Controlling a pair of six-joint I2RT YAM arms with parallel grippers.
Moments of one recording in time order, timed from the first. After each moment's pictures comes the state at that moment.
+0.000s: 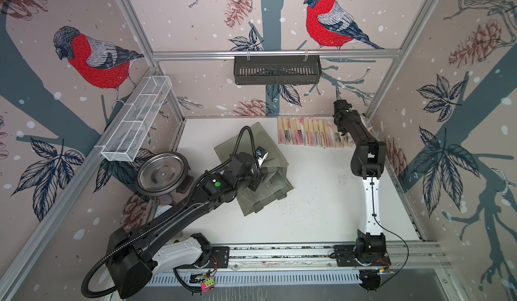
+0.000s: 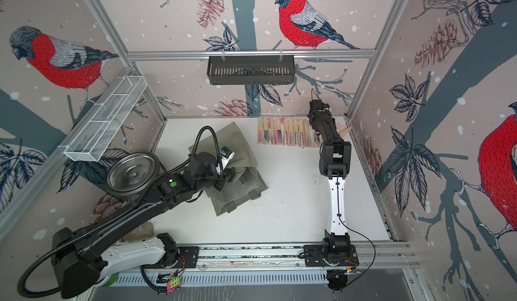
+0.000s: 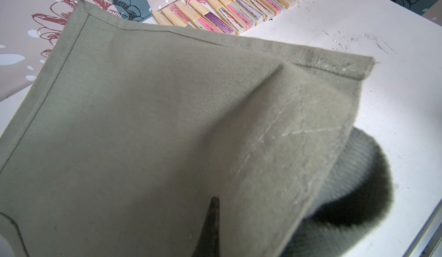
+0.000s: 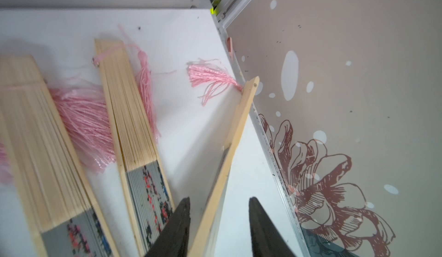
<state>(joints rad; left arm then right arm) -0.77 1.11 0.93 -0.50 -0.10 -0.02 0.02 2.49 2.31 -0.87 0.66 0.13</state>
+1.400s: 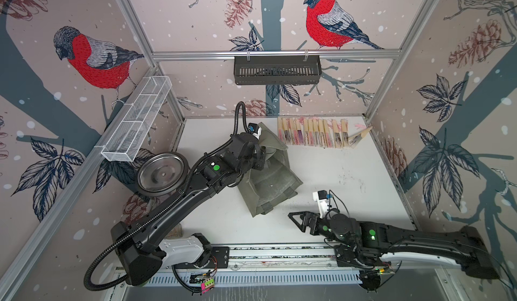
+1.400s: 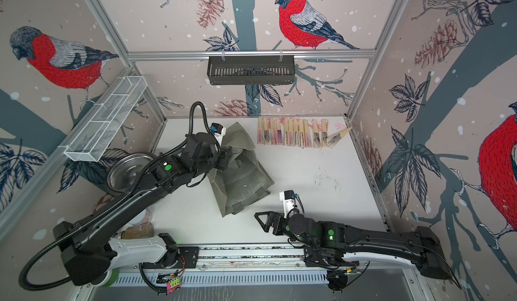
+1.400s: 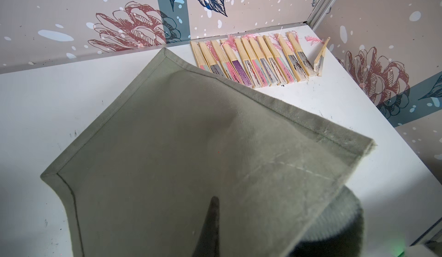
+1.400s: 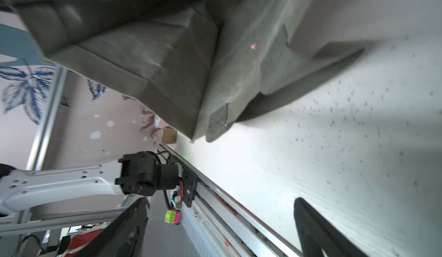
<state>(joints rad) -0.76 1.23 1.29 -0.67 -0.21 -0.34 1.41 0.67 0.26 -0.04 0.30 1.27</state>
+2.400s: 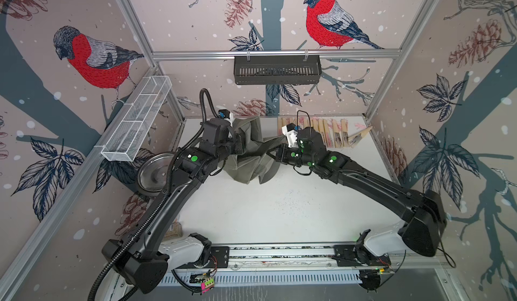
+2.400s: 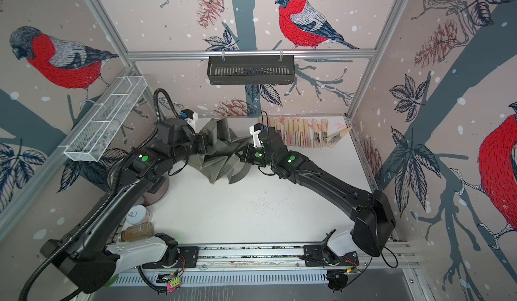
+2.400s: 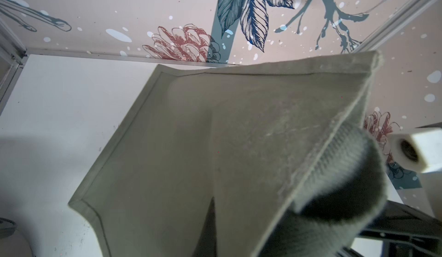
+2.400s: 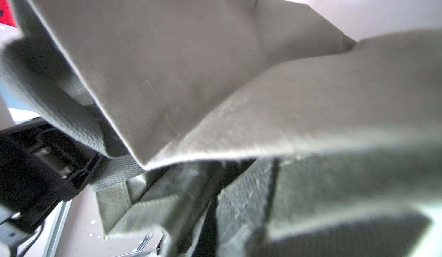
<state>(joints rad) -0.44 1.21 1.36 -0.72 -0.07 -0.38 0.78 1.49 1.30 -0.27 -0.34 0.84</state>
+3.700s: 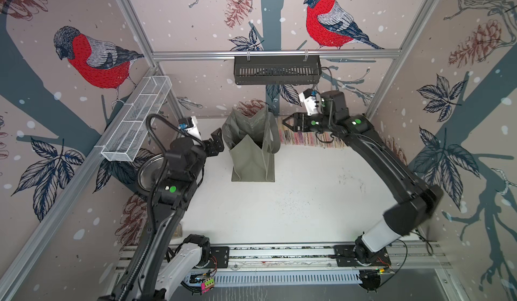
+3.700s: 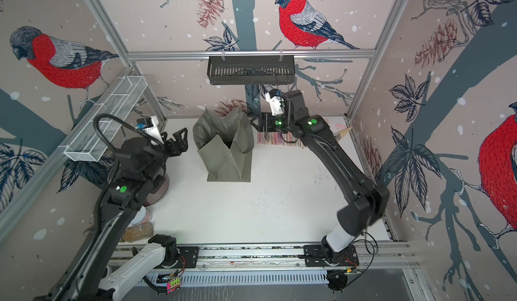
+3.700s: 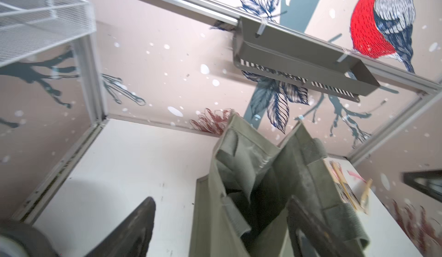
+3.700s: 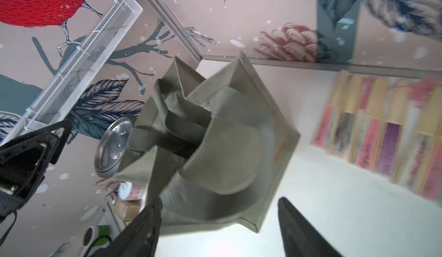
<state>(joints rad) -0.20 0.78 0.87 -0.21 -0.14 -0.31 0.48 1.44 1.53 -0.54 -0.34 0.36</state>
